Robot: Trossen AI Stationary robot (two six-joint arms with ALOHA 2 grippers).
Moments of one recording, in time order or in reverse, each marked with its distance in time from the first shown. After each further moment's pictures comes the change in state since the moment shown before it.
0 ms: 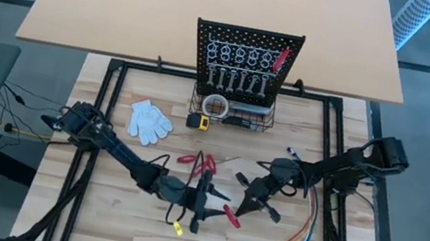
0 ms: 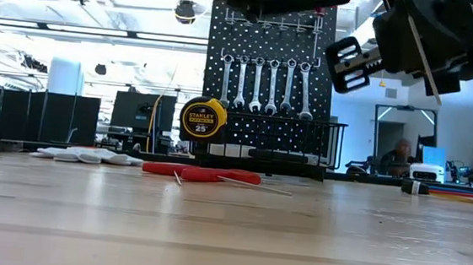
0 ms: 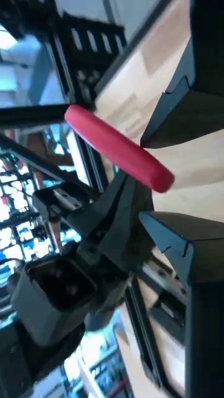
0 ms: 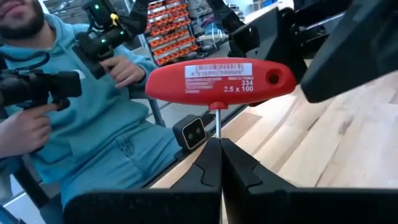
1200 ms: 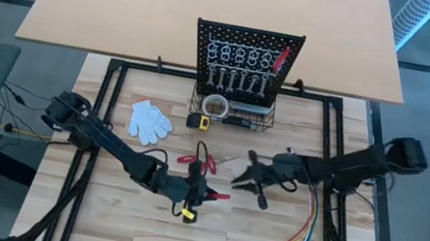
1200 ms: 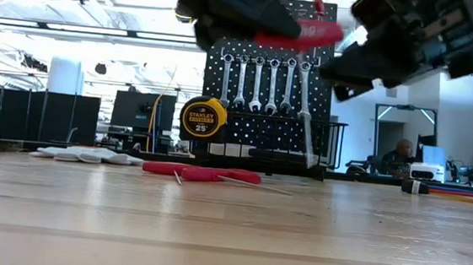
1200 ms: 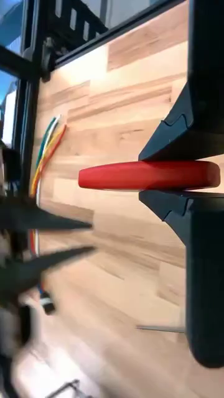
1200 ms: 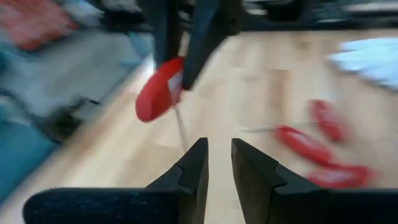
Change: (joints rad) left arm 0.012 -0.157 0.023 -0.564 -0.074 -0.523; right arm 0.015 -0.239 0.006 -0.476 0.574 -0.153
